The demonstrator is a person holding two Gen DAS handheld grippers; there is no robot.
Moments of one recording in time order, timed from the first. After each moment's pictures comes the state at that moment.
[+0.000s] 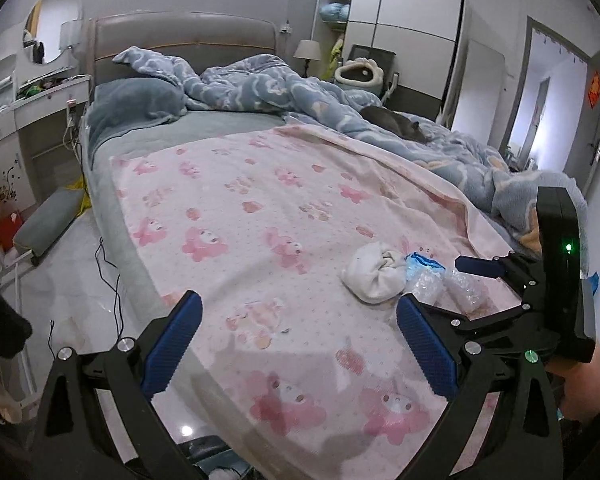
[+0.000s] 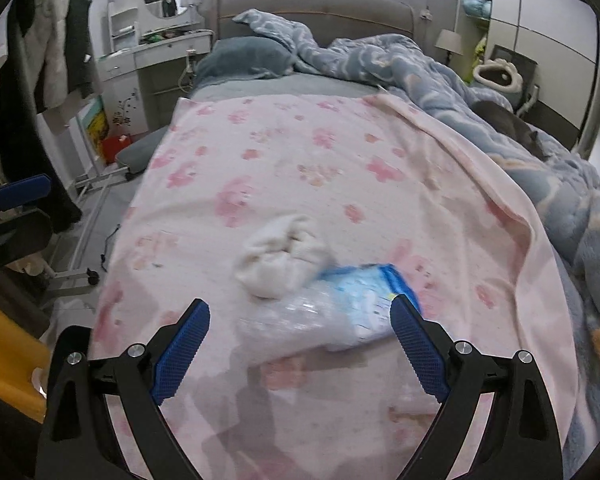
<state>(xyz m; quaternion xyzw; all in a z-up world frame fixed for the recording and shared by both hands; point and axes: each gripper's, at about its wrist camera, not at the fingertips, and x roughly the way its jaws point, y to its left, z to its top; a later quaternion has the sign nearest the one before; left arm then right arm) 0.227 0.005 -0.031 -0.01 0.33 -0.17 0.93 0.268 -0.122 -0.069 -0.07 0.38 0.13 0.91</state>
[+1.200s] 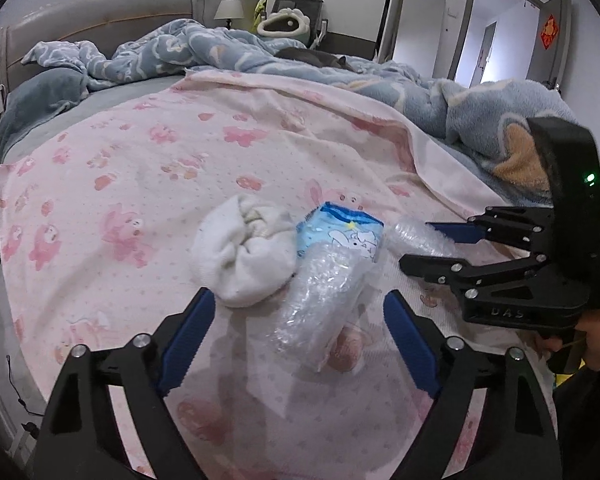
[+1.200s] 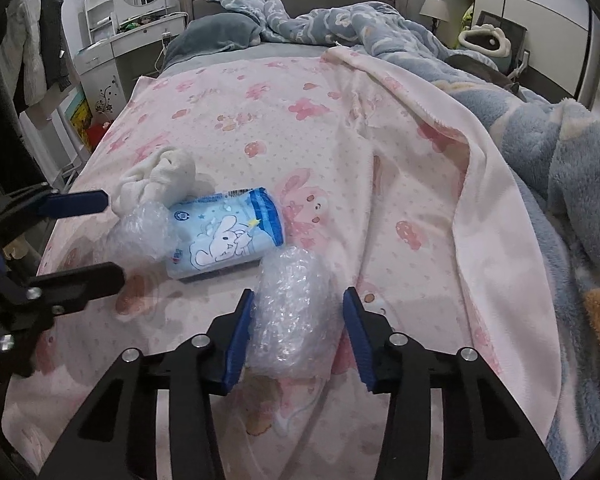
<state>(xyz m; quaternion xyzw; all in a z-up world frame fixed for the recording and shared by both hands) 0.271 -0.115 -0.099 0.04 0.38 -0.28 0.88 0.280 -0.222 -0.104 -0.06 0.42 0.13 0.90</state>
